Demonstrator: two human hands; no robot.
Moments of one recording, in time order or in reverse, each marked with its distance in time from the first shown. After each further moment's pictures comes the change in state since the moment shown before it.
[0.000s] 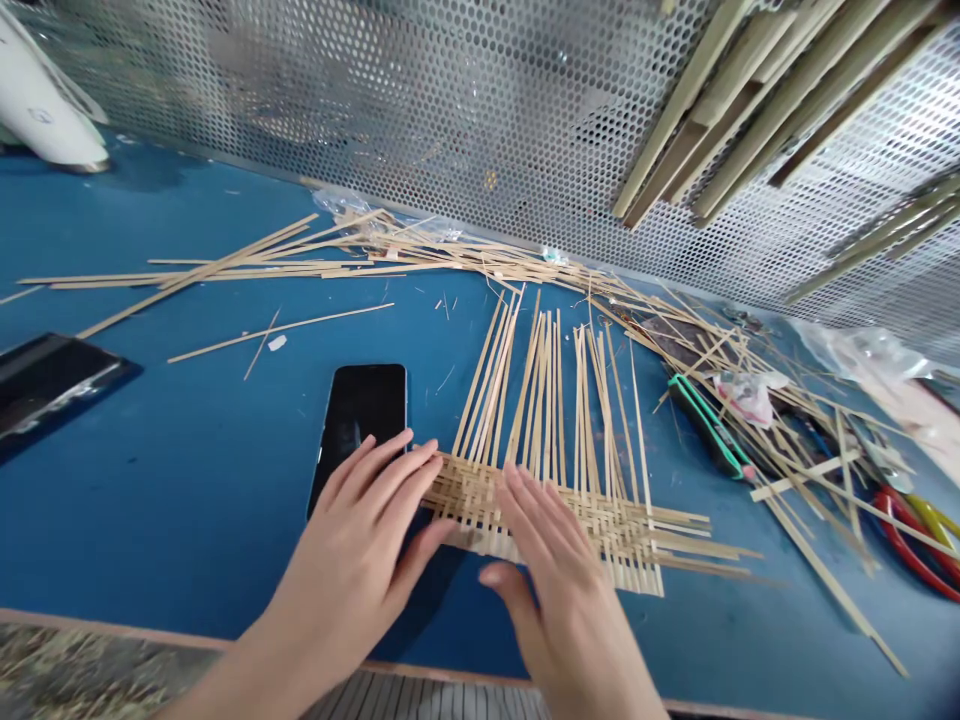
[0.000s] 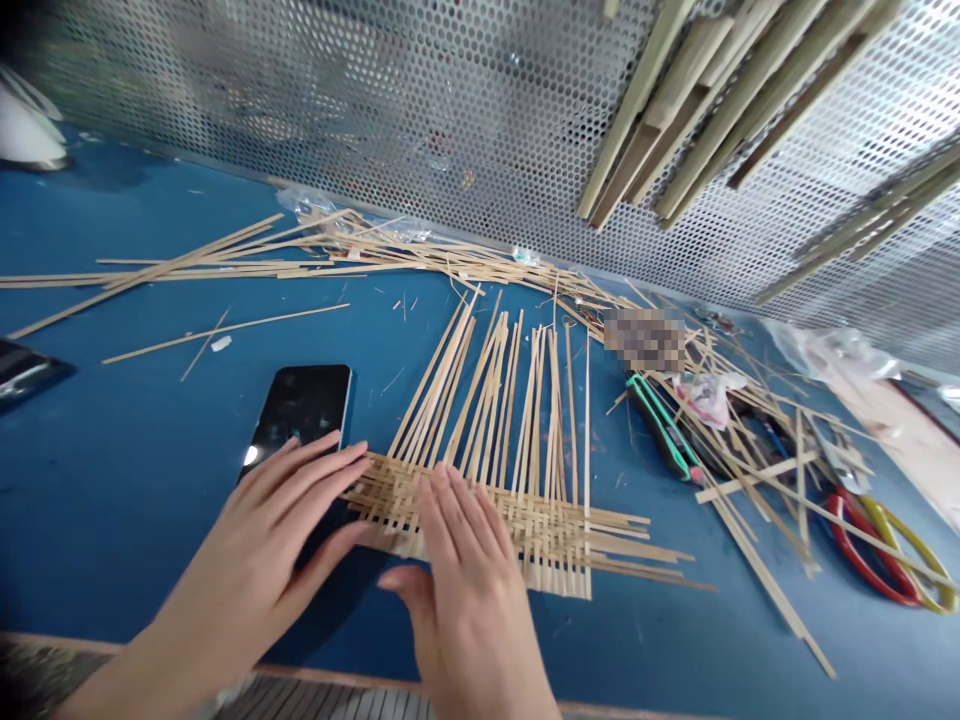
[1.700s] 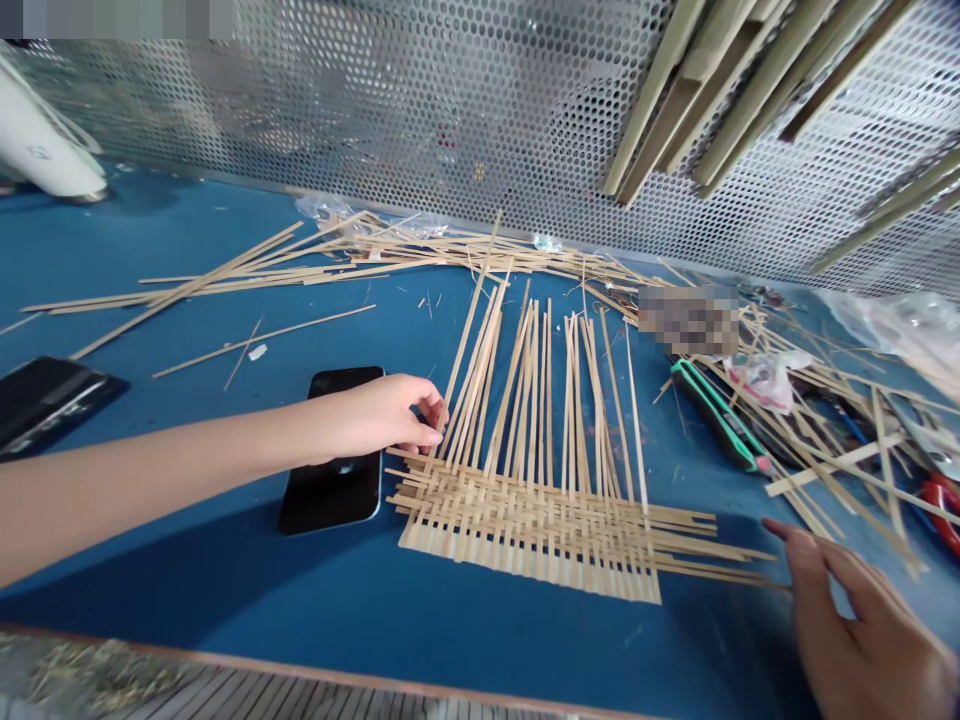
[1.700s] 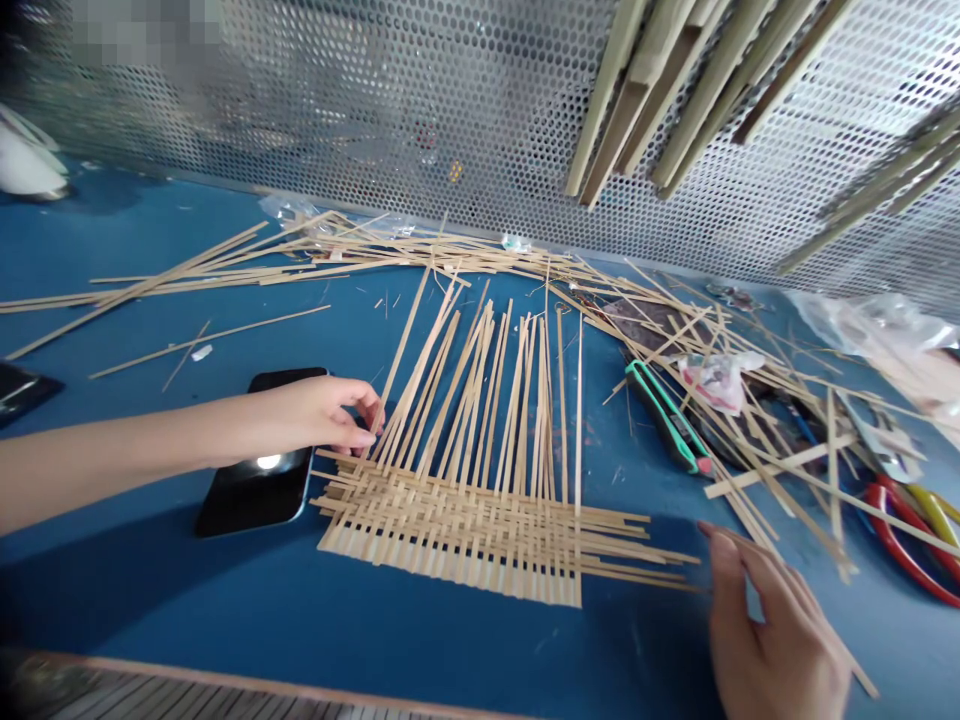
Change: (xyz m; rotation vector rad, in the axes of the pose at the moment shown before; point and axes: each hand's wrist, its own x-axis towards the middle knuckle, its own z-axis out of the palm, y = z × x) left_hand 0.116 -0.051 0.015 -0.766 -0.904 -0.639; right_hand -0.116 0.149 -0.058 -0.269 0.295 0.880
